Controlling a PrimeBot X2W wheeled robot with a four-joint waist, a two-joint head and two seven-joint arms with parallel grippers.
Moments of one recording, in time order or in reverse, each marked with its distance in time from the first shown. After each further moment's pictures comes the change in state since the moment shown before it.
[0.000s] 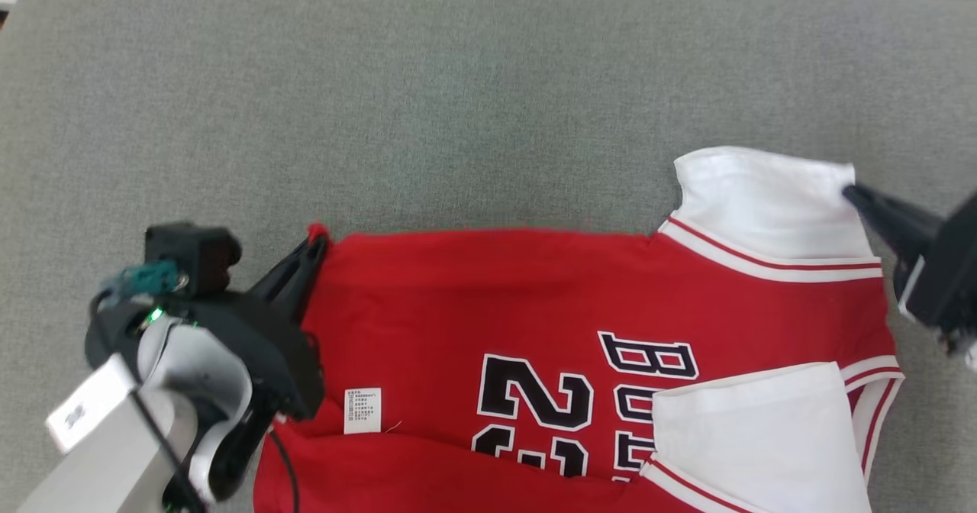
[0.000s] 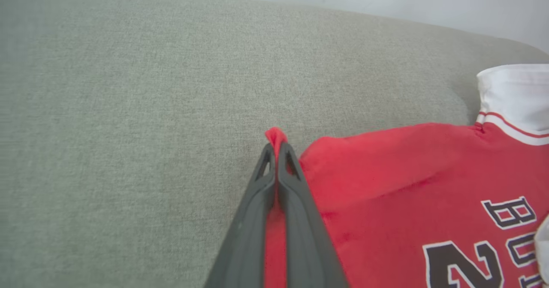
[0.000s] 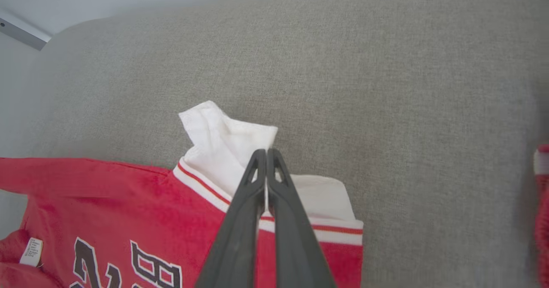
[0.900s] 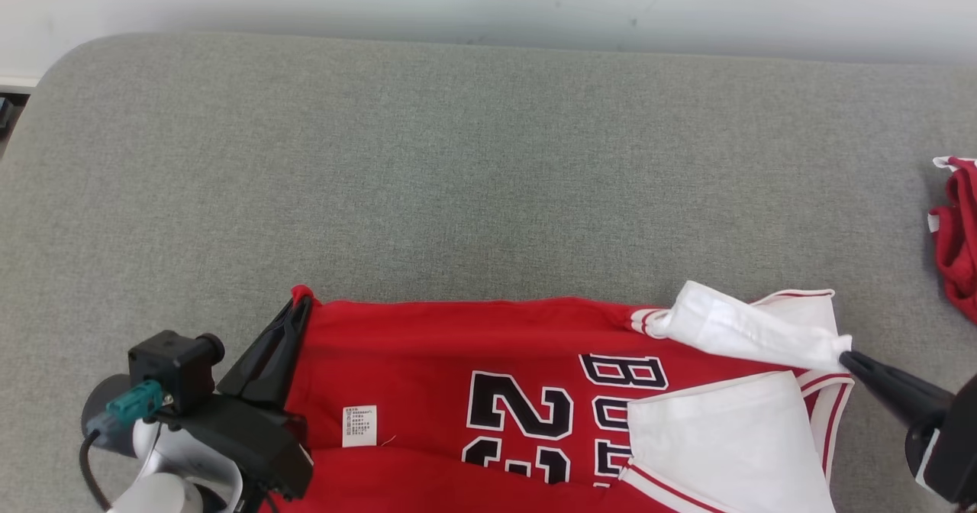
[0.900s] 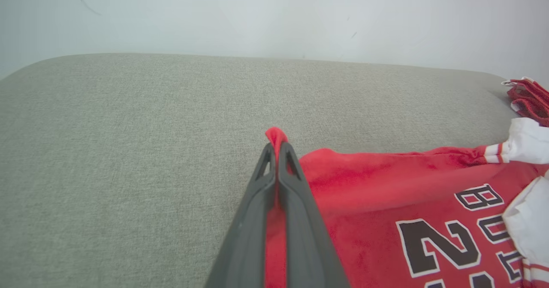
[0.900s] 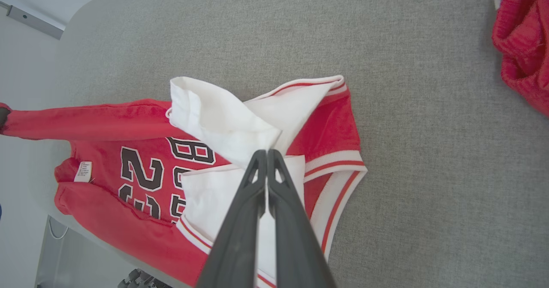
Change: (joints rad) left arm 0.199 0.042 -0.007 0.009 0.055 -0.047 -0.311; right arm 0.416 0.091 -0.128 -0.298 0.102 0.000 0.128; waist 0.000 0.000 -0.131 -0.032
